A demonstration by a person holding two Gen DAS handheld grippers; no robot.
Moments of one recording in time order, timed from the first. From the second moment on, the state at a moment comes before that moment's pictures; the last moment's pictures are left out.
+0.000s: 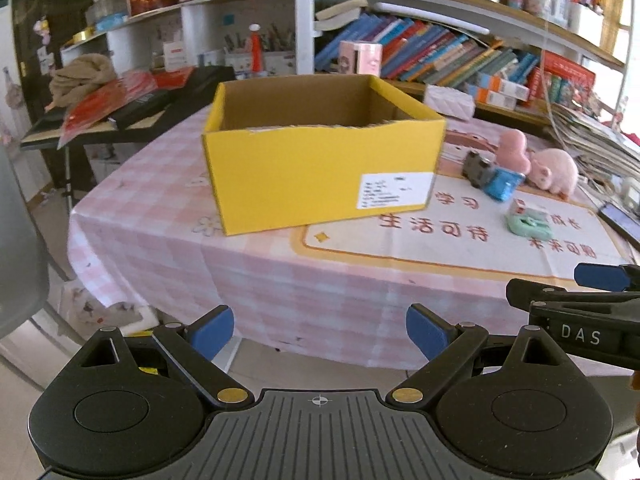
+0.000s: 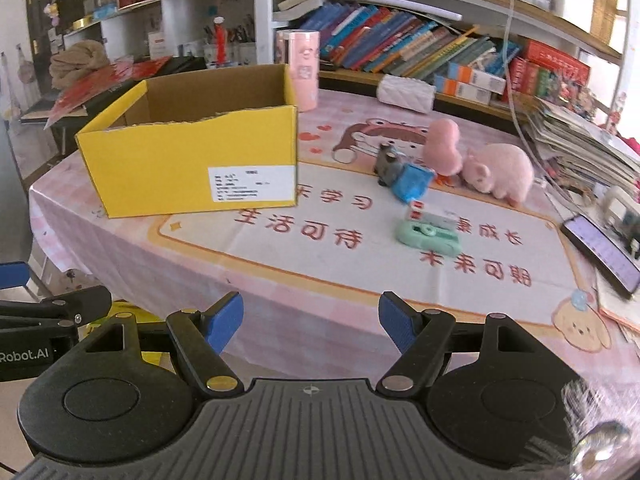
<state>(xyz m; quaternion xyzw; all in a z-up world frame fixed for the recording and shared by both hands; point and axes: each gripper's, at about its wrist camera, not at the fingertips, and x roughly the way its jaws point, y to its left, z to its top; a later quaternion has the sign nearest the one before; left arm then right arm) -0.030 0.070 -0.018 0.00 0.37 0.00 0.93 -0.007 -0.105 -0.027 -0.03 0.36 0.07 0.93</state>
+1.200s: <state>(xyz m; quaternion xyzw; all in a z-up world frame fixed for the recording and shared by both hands) 0.019 -0.028 -0.014 0.04 0.36 -0.12 0.92 0.000 -0.198 -0.022 0.00 0.36 -0.06 0.93</state>
